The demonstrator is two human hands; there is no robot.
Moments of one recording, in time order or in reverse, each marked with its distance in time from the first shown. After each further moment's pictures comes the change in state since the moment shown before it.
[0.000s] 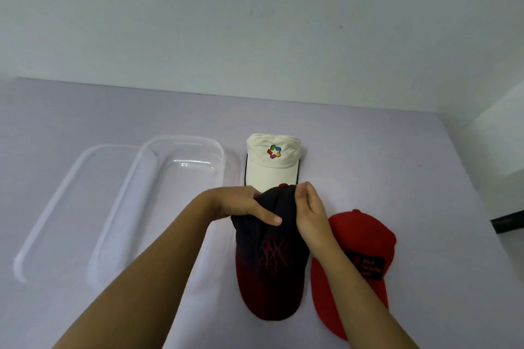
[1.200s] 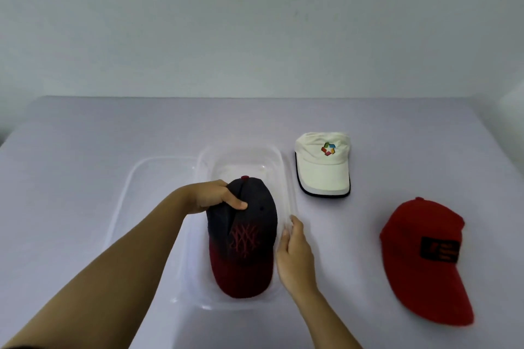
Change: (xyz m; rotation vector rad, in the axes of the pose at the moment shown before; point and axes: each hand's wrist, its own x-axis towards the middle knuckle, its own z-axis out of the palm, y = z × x) left_hand -0.066 -0.131 -0.133 -0.119 0.095 -0.112; right_hand -0.058 0.020 0.187 -0.326 0.129 0.203
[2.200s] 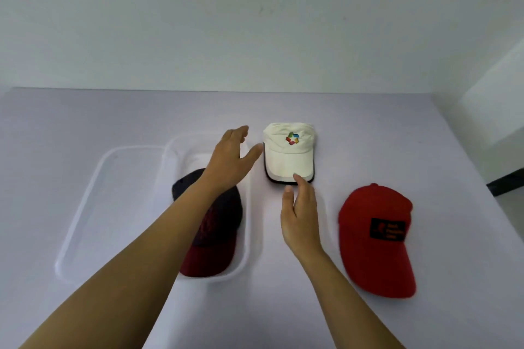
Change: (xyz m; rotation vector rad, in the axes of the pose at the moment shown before) left_hand -0.003 0.084 0.109 0.264 0.793 0.561; right_hand 0.017 0.004 -0.093 0.069 0.190 -0.239
